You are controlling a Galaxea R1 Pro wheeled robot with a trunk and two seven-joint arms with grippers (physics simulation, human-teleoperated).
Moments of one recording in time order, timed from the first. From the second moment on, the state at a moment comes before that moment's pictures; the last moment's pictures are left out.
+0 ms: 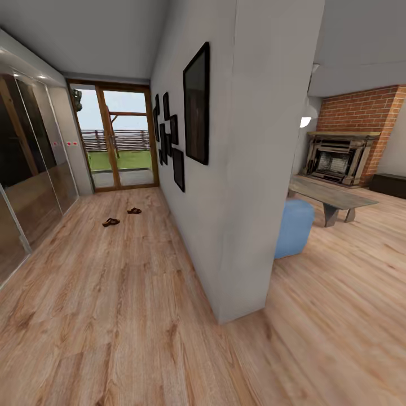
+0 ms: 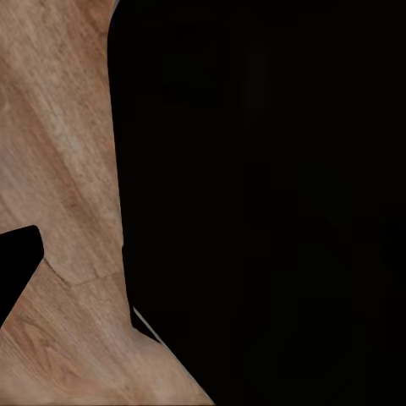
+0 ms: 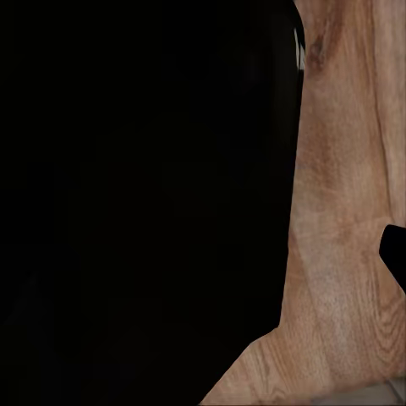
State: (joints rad) left arm 0.00 0.00 0.00 0.00 0.00 0.00 0.00; right arm 0.00 0.00 0.00 0.00 0.00 0.00 0.00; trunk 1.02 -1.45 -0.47
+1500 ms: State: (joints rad) left arm 0.00 -0.03 0.00 -0.55 0.00 -0.42 0.00; right arm -0.01 0.00 -0.03 -0.36 0.00 -0.02 0.01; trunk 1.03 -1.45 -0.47
